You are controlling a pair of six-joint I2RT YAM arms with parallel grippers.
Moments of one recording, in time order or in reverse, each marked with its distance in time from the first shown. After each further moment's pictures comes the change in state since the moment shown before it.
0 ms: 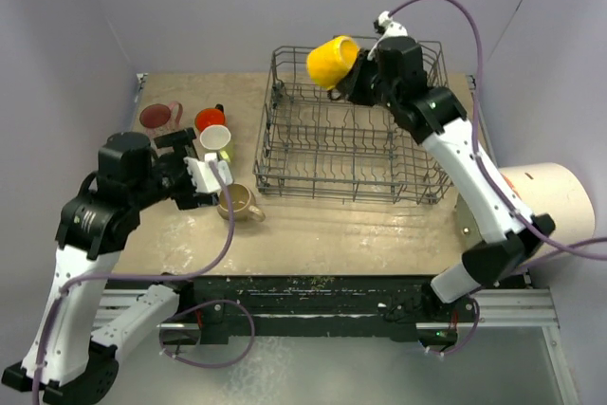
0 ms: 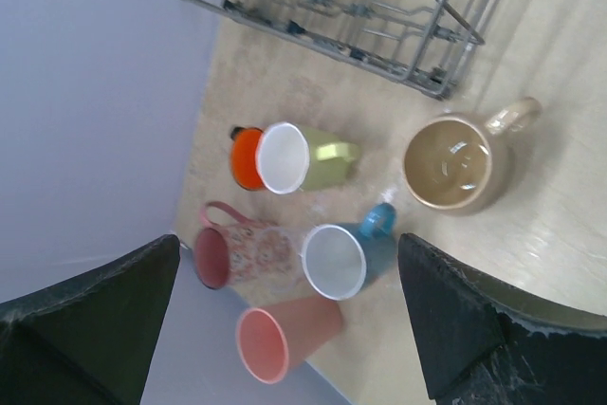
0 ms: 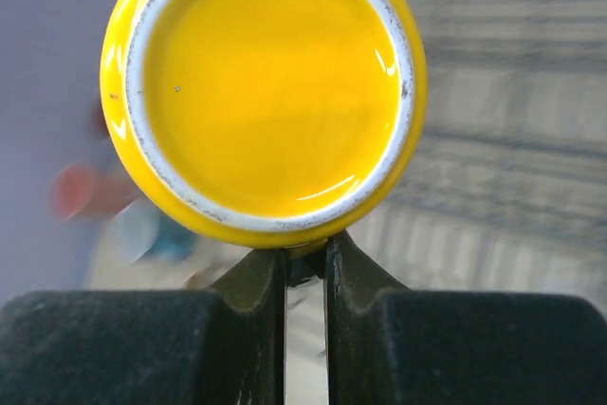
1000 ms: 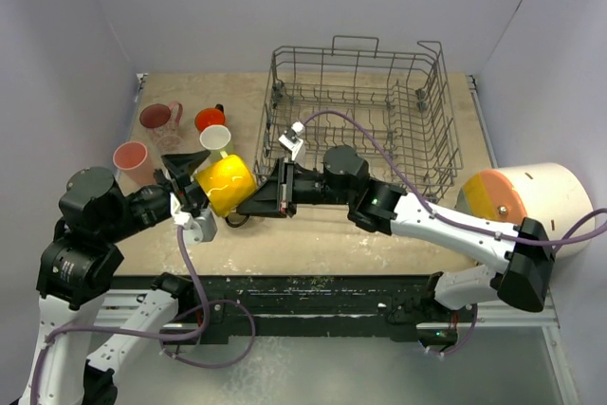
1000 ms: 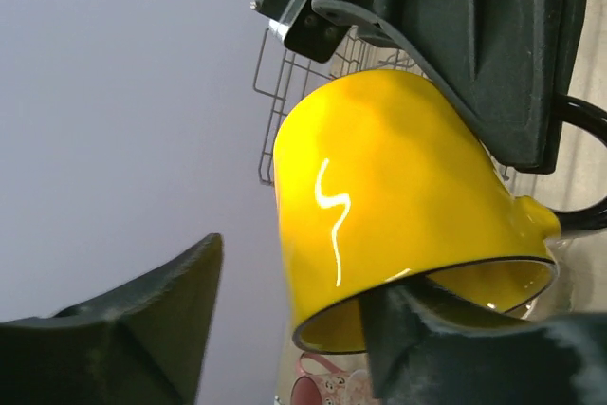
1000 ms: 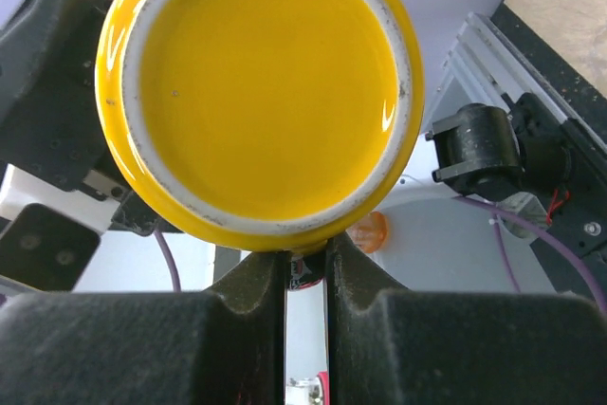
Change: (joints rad) left arm 0.000 -0.242 -0.127 0.251 0.358 0.150; right arm 0.549 -0.258 -0.743 0.854 -0.629 0.806
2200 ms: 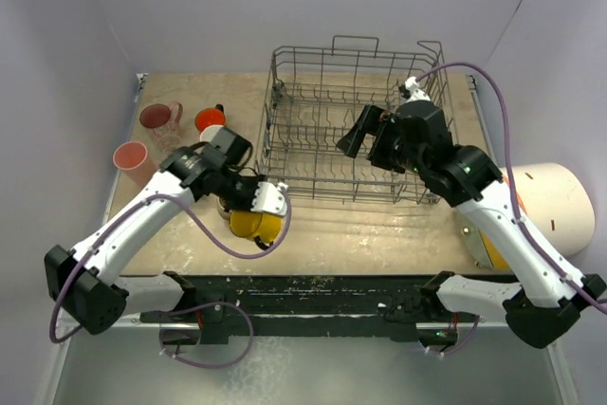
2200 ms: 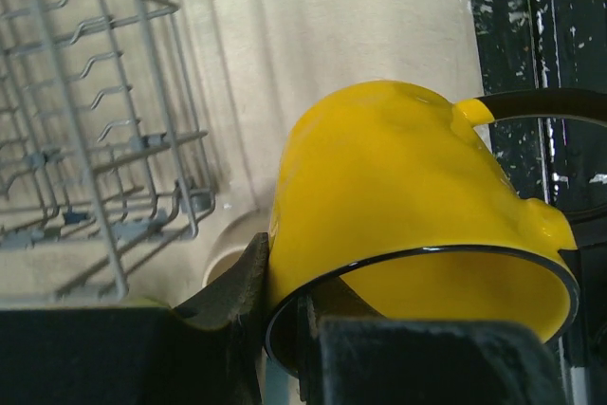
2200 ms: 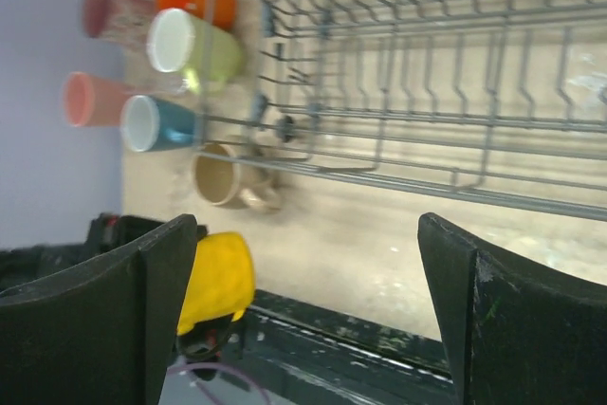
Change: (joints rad) left arm -0.221 0.574 -0.058 -0.283 -0.124 0.035; right arm -0.406 -0.215 0.295 -0.951 0.552 -0.499
